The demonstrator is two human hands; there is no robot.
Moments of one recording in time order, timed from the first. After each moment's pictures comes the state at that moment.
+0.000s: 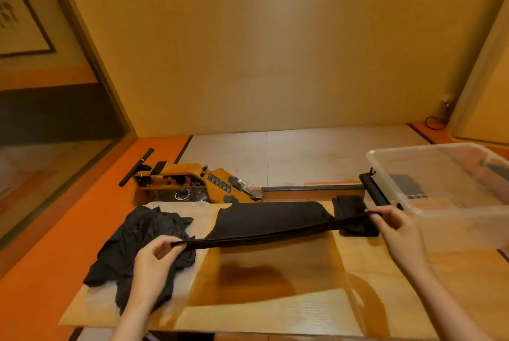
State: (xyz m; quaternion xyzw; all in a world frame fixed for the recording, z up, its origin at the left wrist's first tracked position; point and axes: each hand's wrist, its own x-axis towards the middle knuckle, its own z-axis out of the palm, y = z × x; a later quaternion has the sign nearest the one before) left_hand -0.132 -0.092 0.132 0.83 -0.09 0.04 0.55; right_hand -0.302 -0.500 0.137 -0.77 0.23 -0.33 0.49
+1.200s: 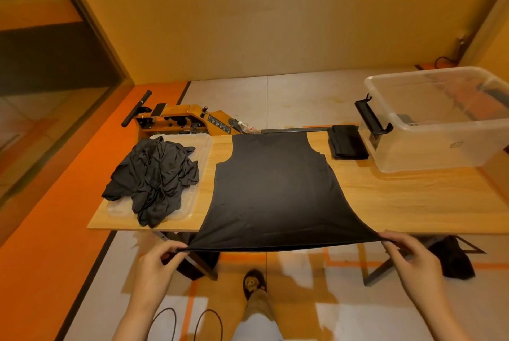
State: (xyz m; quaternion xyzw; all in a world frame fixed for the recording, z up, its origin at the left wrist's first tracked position) left_hand -0.283 -0.014 0.047 0.90 -0.12 -0.02 0.43; right_hand -0.487 -0.423 0.031 -0.82 0.31 -0.24 0.43
